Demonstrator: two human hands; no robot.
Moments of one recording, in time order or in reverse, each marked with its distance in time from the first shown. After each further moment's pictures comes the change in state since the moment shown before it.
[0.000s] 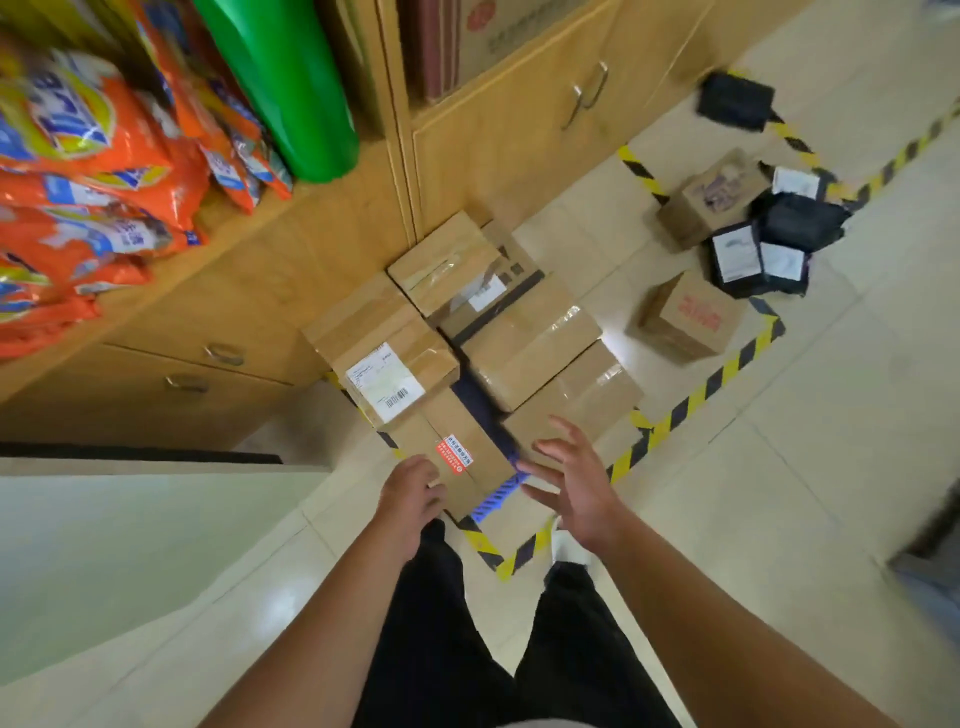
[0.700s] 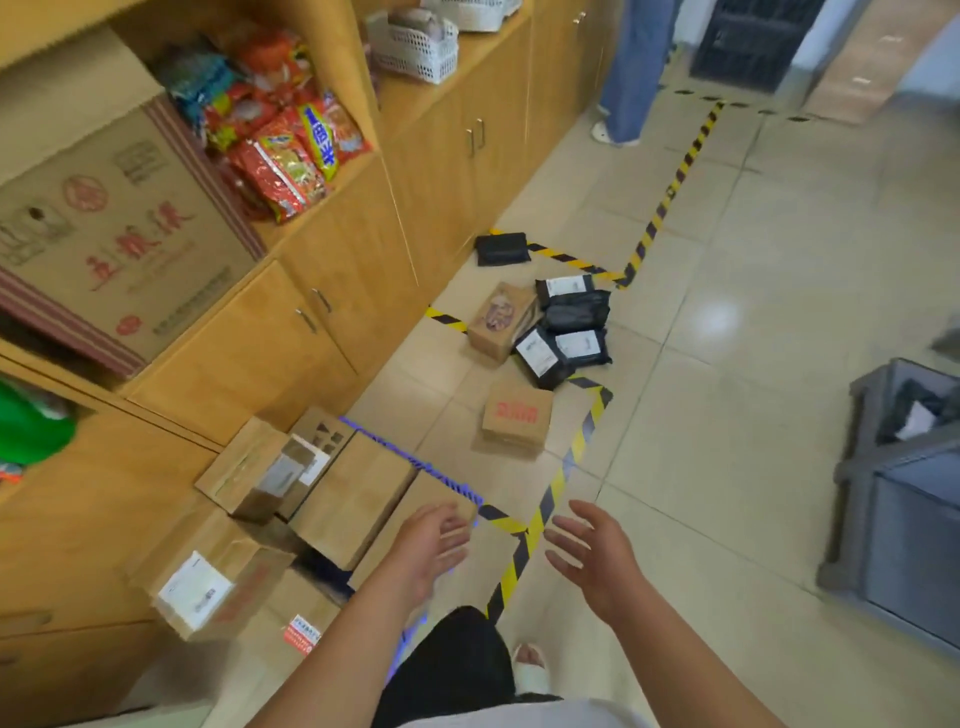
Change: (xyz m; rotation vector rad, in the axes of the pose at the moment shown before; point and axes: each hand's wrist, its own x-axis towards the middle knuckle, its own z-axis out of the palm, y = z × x) left_hand -0.146 -0.095 0.439 0.330 -0.228 0.255; right_hand -0.063 -0.067 -0.472 0.595 0.099 -0.089
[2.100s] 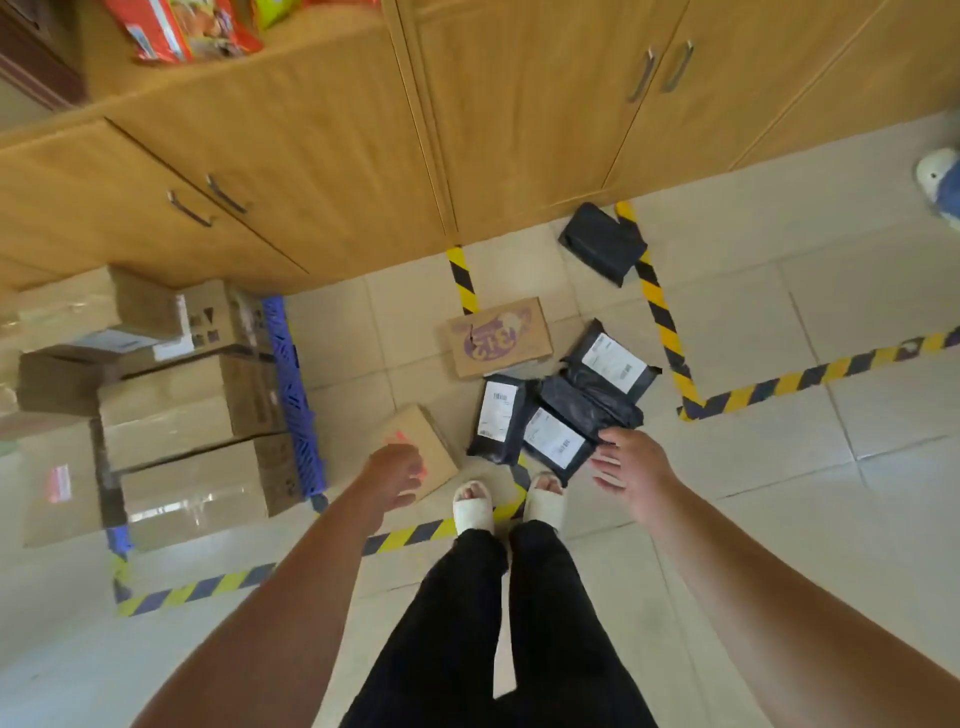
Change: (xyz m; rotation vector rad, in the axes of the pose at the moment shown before) left_hand 0.412 0.312 0.349 -0.367 0.451 -0.321; right_hand 0.552 -0.609 0.158 -1.026 -0.154 0.234
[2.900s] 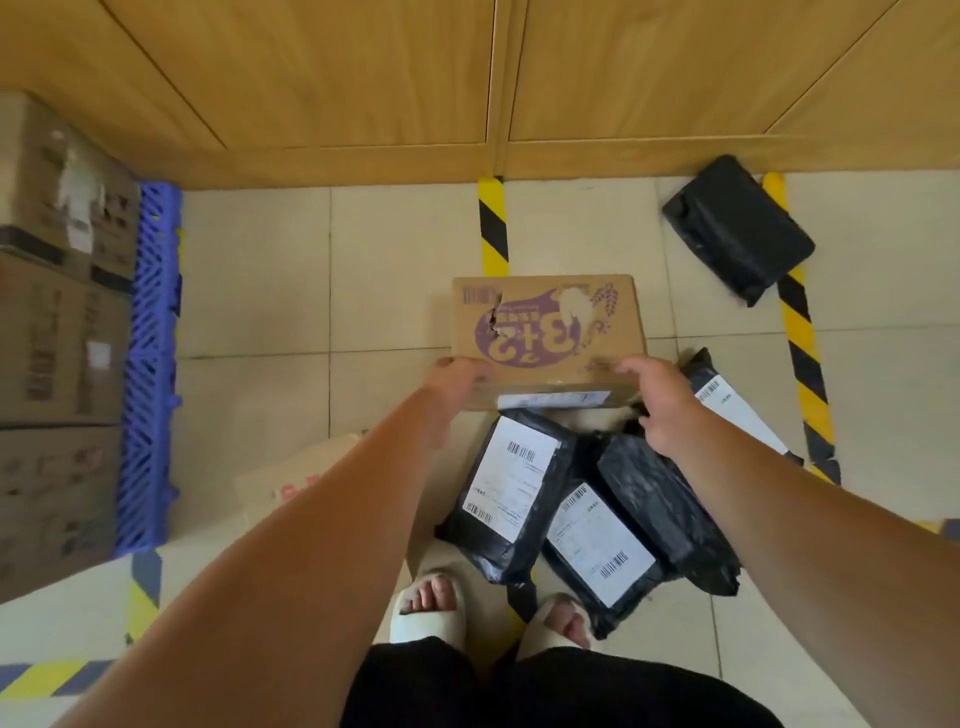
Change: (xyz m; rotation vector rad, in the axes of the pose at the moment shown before) left_hand 0.448 0.047 0.124 -0.155 -0.048 0.160; right_hand 0.449 -0.045 0.135 -0.334 0.115 -0.287
